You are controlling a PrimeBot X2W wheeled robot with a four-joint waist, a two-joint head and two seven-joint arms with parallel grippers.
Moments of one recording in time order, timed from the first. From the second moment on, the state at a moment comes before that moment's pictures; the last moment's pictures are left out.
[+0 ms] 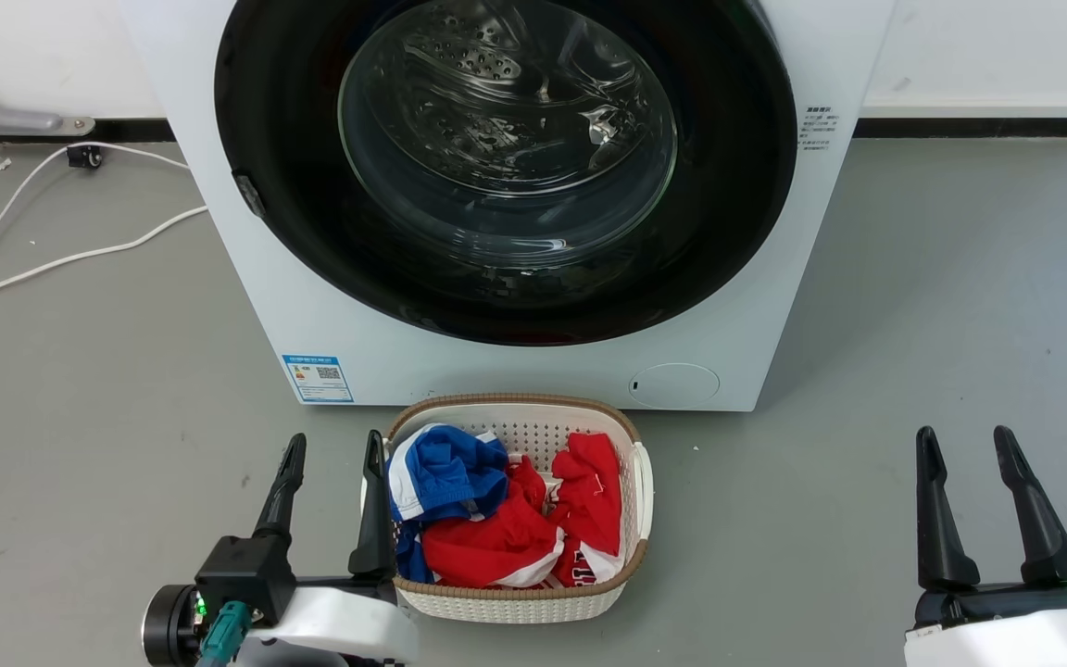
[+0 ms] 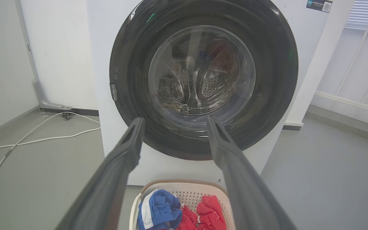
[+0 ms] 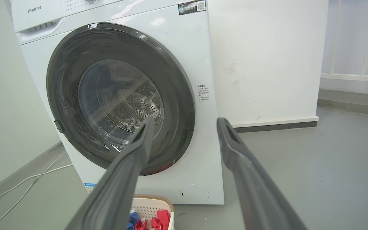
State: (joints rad) left arm 0.00 0.05 -0.14 0.04 -0.19 0.07 -0.24; right arm 0.10 -0.05 -0.06 -0.08 0.21 0.13 -0.24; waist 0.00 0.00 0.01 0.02
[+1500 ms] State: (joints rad) left arm 0.01 0.05 -0.14 0.09 -0.14 0.07 -0.26; right arm 0.11 -0.05 -0.06 -0.06 0.20 0.13 -0.26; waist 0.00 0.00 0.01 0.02
